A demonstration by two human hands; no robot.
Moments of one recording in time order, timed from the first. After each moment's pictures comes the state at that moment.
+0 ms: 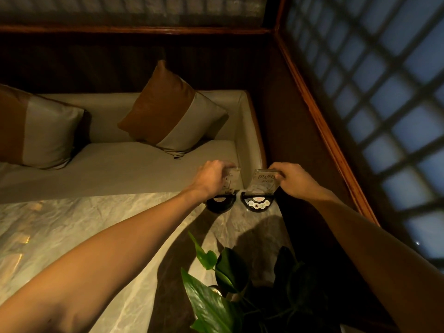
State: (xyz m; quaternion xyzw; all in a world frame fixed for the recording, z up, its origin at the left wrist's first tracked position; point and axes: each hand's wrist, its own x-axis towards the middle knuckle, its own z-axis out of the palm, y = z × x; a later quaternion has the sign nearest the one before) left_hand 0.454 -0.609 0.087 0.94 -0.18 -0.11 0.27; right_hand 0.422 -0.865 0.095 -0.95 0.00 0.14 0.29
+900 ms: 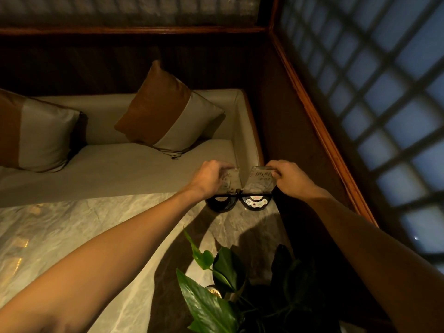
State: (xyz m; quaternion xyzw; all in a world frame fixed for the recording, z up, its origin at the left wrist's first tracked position) left_hand 0.451 -0.610 0.089 0.92 -0.19 -0.14 0.31; right_hand 0.421 -0.866 0.089 -0.96 -0.02 0.12 0.26
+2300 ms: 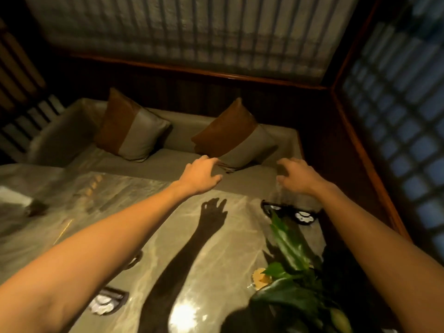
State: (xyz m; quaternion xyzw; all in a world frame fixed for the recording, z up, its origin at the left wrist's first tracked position) left_hand 0.334 -0.371 0.219 0.98 -0.05 -0.06 0.19; right_hand 0.364 -0.662 0.241 -0.98 -0.10 0.11 0.09
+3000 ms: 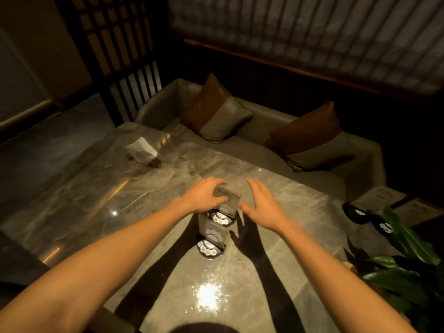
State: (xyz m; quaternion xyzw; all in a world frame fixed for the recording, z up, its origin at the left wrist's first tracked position) left_hand 0.107 -0.091 0.168 0.96 0.01 -0.08 0.28; right_hand 0.160 -0.307 0.157 -0.93 -0.25 0.16 0.22
